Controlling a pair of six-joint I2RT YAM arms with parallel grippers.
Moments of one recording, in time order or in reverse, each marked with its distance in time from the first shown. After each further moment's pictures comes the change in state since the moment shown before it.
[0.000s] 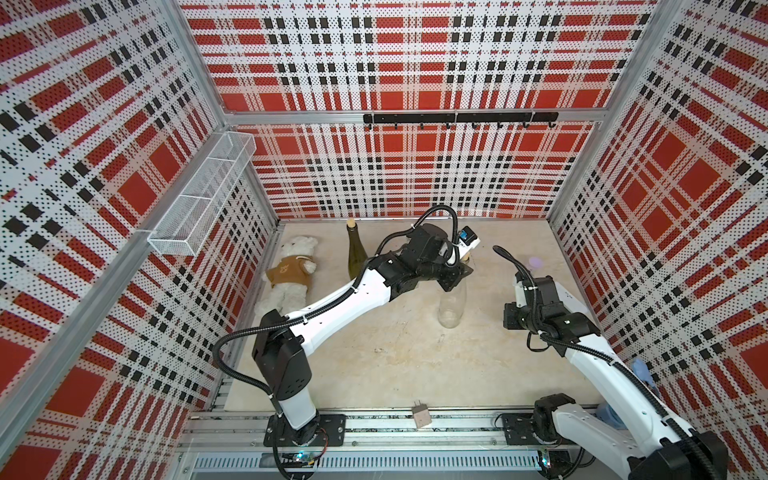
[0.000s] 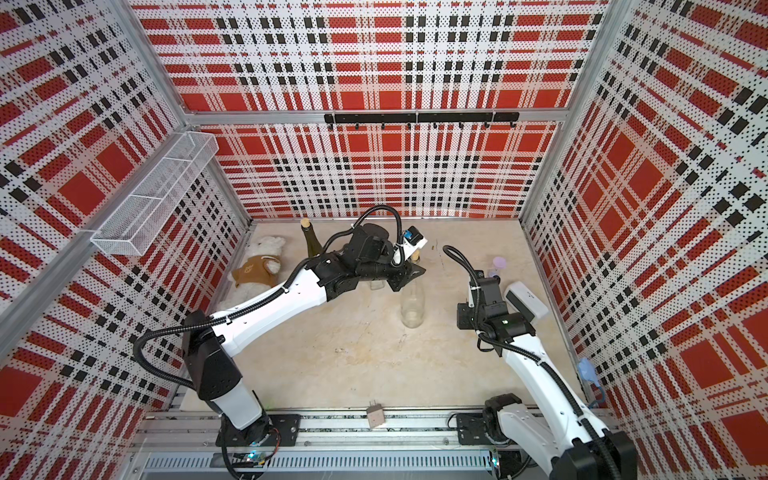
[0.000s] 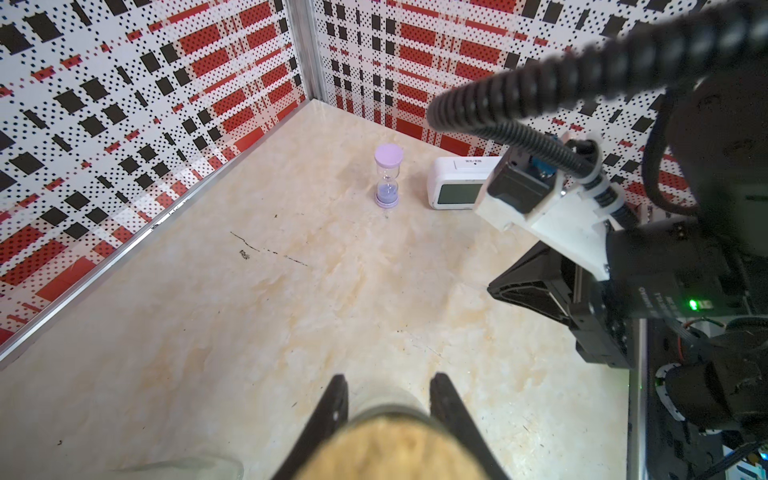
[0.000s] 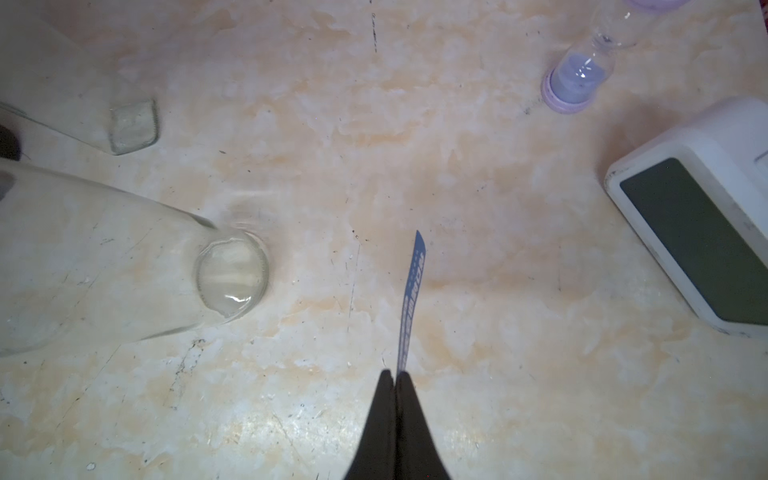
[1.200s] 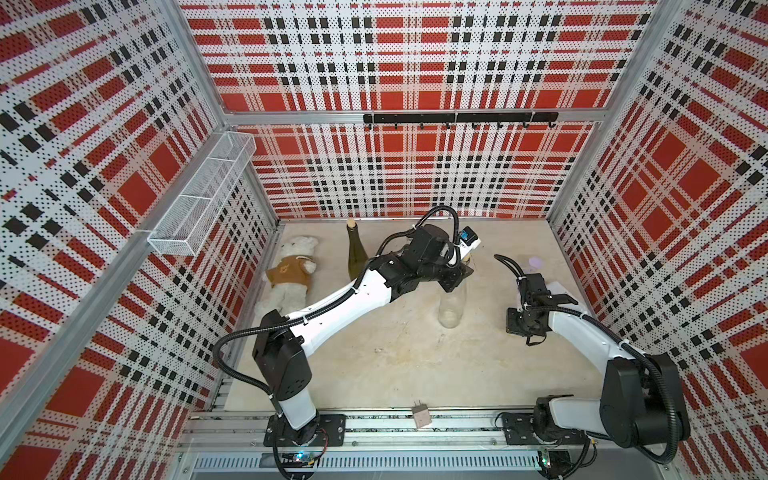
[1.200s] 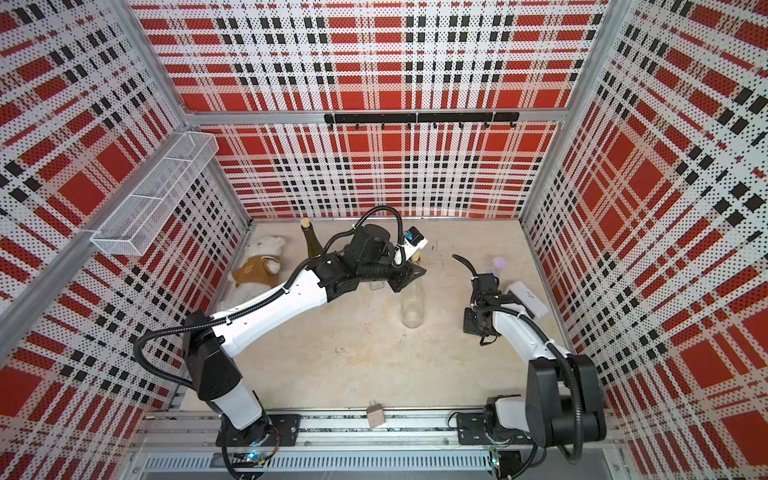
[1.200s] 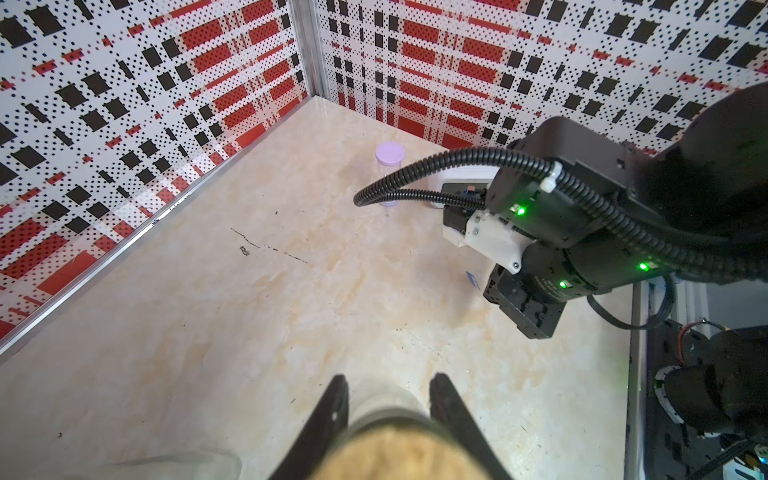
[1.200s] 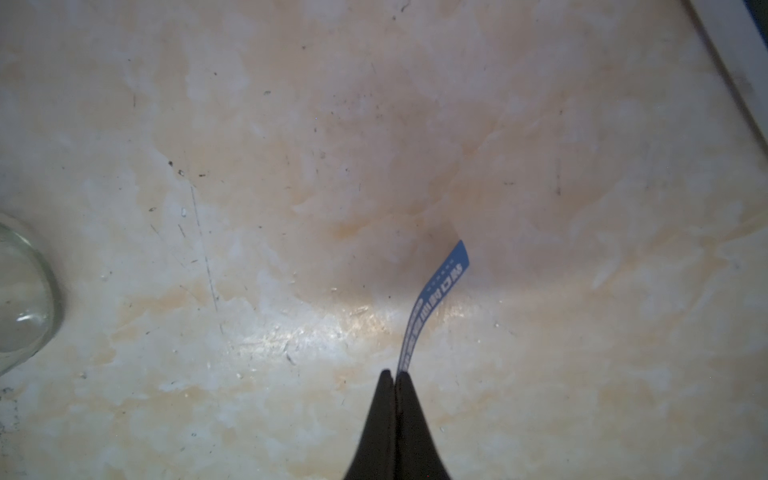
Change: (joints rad) left arm -0.010 0.000 0.003 -0.006 -0.009 -0.004; right arm -0.135 0.363 0.022 -0.048 -0.021 0.040
